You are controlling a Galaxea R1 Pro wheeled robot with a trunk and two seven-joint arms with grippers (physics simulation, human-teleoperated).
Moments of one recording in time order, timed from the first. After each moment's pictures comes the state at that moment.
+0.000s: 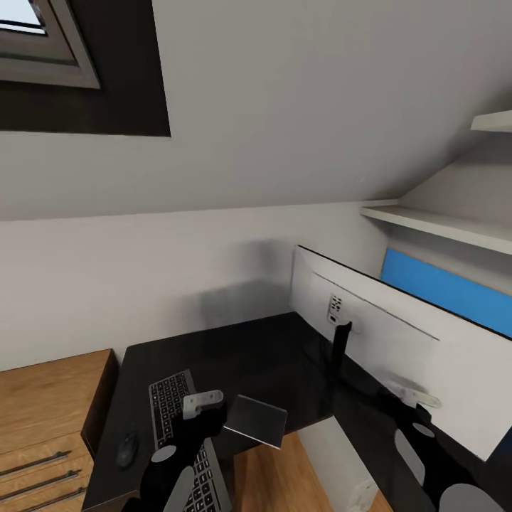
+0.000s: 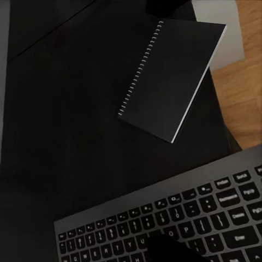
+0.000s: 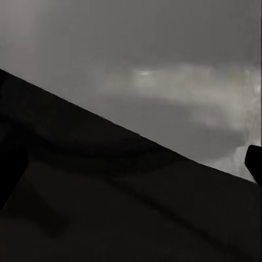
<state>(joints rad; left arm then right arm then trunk) -0.13 -0.09 -0.29 -1.43 0.33 0.44 0.39 -0.53 -0.18 -0.08 -0.52 -0.28 -0.07 -0.20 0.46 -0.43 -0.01</state>
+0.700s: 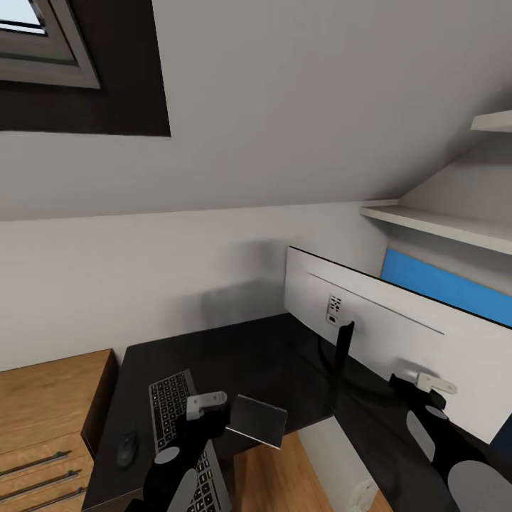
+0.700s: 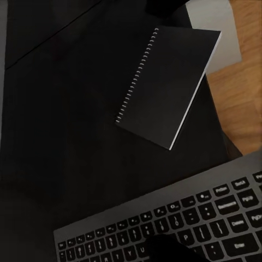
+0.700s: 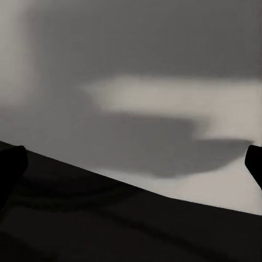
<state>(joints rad) -0.13 -0.09 -0.32 -1.43 0.33 0.44 0.39 -0.61 -0.23 -0.12 -0.49 -0.28 -0.07 -0.20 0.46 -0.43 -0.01</state>
